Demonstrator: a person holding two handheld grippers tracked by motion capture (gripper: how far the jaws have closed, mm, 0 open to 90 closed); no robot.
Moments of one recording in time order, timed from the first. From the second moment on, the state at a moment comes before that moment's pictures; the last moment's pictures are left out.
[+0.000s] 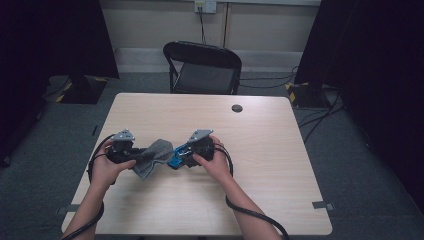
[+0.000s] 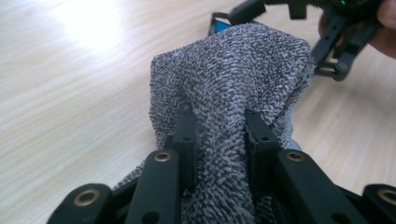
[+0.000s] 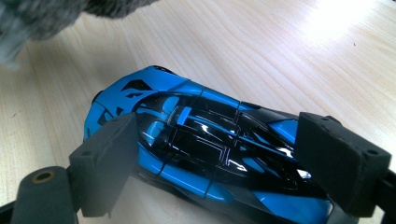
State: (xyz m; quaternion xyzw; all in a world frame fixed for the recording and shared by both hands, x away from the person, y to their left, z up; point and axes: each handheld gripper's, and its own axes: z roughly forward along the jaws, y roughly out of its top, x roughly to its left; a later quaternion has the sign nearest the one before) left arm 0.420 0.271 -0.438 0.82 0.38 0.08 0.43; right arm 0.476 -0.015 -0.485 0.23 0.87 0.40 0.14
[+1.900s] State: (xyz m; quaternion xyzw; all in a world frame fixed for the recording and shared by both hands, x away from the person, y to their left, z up) left arm 0.538 0.178 -0.487 0.86 0.35 0.13 0.36; right arm 0.477 -0.020 -0.497 0.23 0.85 0.44 0.14
